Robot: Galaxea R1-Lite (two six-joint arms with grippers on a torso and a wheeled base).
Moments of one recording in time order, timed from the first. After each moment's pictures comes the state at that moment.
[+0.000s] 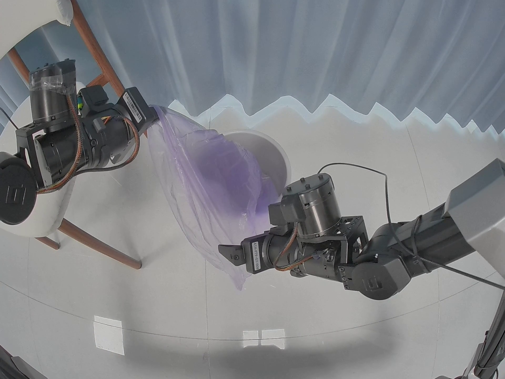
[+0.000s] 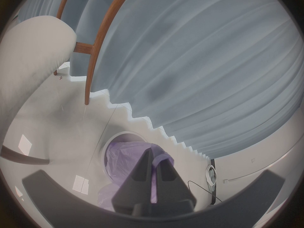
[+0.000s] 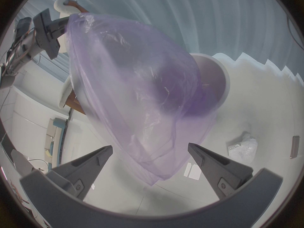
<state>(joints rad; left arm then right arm) -0.37 1.58 -1.11 -0.41 -0.06 -0.69 0.83 2.06 -1.17 -0.38 -0.06 0.29</state>
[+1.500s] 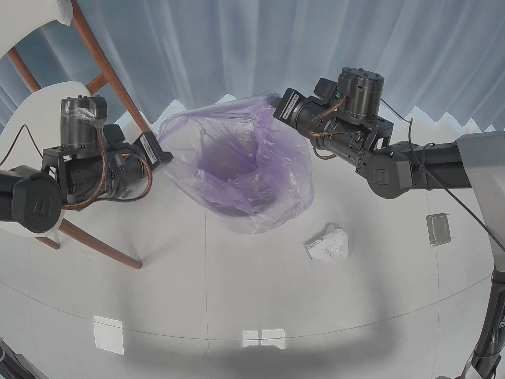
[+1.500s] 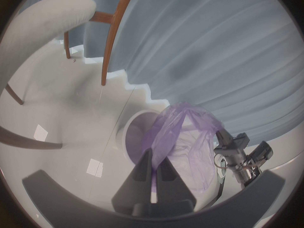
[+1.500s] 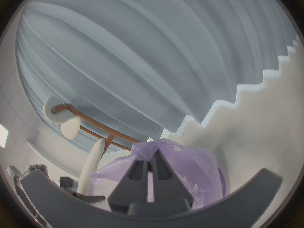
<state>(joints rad) -0.34 1.68 -1.06 -0.34 -0.06 -0.70 0.58 2.16 -1.68 -0.55 0.09 0.55</state>
